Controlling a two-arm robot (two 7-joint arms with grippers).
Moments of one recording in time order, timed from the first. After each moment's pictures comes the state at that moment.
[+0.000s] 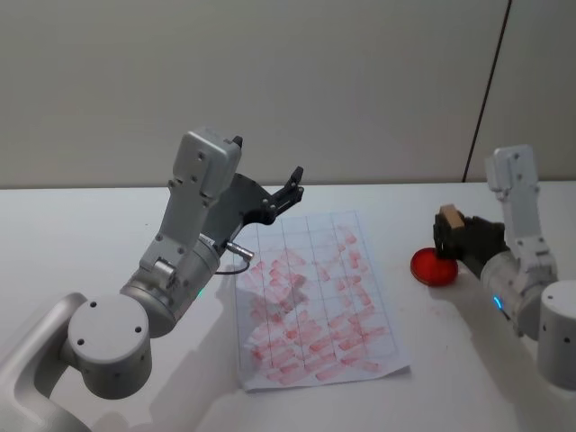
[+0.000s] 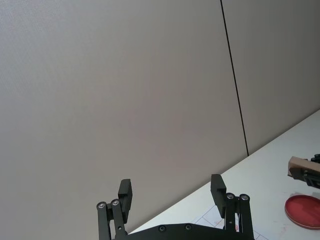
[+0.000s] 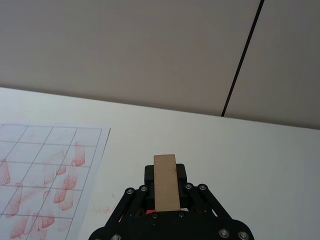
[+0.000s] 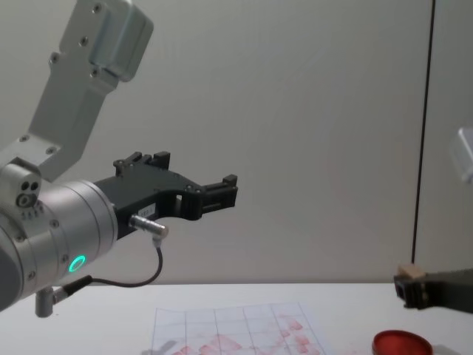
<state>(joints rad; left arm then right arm) -0.24 0.38 0.45 -1.63 -0.20 0.01 -0.01 0.24 0.12 -0.22 -1.40 0.10 0.36 0.03</state>
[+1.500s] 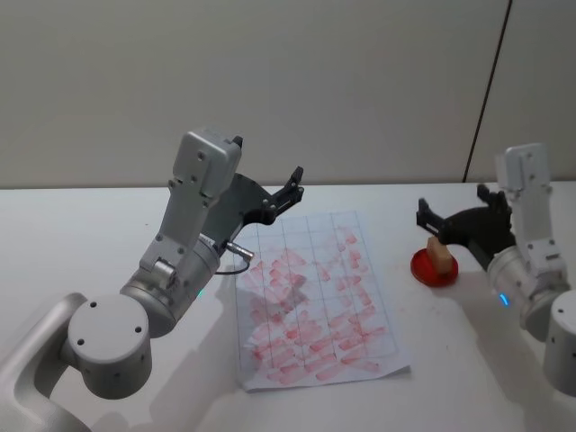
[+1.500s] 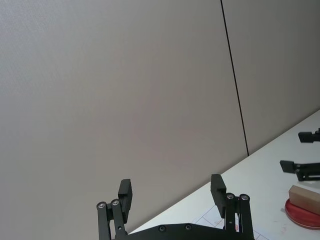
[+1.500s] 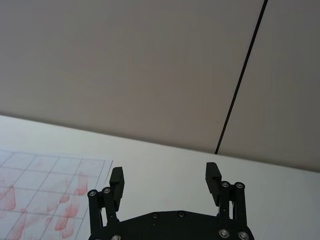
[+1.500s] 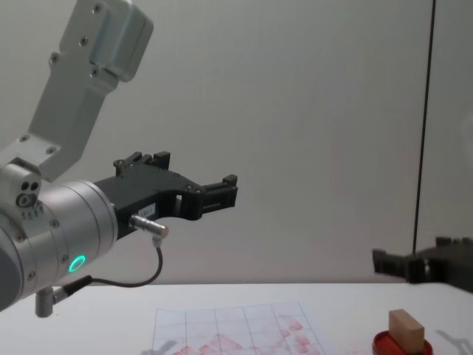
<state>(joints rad) -0.24 0.38 0.45 -1.63 -0.20 0.01 -0.01 0.21 0.13 -0.22 -1.42 0.06 0.20 0.05</state>
